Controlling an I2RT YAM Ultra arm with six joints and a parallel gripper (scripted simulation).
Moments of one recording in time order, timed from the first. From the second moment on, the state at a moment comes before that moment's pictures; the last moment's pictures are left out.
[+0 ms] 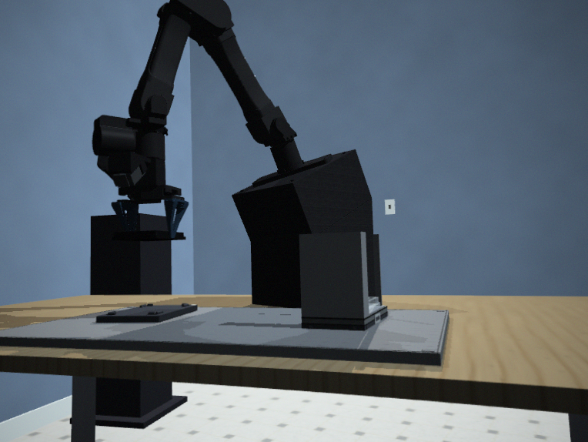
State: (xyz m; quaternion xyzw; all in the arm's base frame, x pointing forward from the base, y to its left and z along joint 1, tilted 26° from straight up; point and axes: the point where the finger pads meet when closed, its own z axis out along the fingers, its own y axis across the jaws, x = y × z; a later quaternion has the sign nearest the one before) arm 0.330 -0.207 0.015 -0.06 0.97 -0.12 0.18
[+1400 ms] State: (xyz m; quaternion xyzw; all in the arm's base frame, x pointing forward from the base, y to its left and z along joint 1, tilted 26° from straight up) arm 0.333 -0.207 0.017 -0.06 0.97 -0.12 0.18
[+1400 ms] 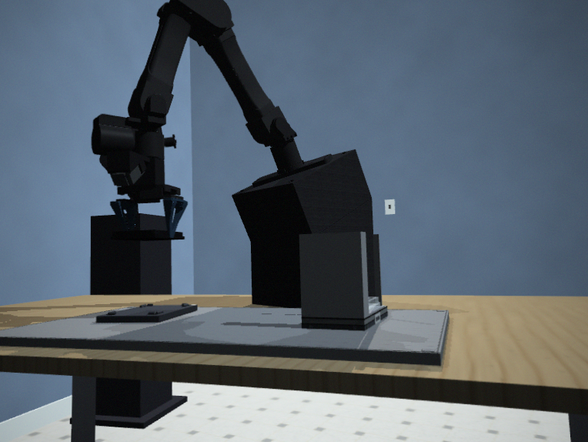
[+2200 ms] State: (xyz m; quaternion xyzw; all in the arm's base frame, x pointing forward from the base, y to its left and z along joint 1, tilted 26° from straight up) arm 0.334 -0.207 0.010 -0.06 0.97 -0.12 0.18
